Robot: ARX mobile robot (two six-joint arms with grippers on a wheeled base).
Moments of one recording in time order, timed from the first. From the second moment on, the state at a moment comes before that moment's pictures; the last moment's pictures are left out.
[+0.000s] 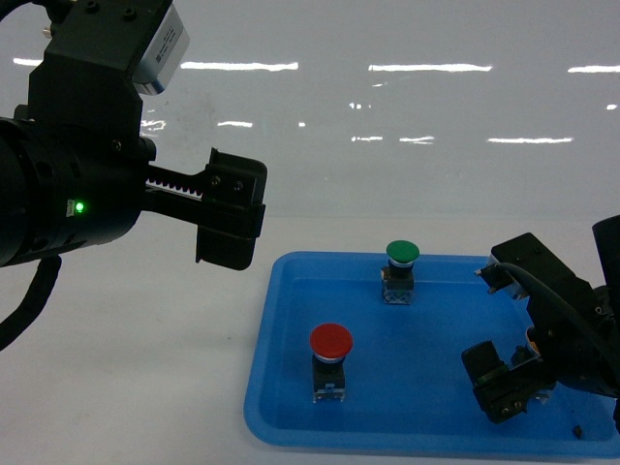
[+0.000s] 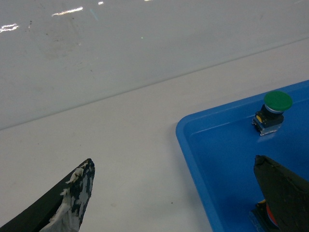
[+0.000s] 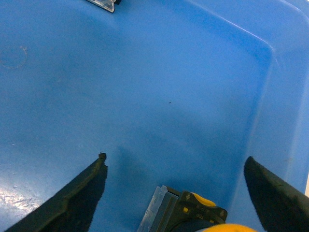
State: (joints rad) left arm -0.38 1.57 0.66 0.52 -0.19 0.06; right arm 0.16 2.11 0.83 0.50 -0.04 -0.28
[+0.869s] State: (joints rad) left arm -0.38 1.57 0.66 0.52 -0.19 0.06; right arm 0.14 1.88 0.67 0.69 -0.03 -0.20
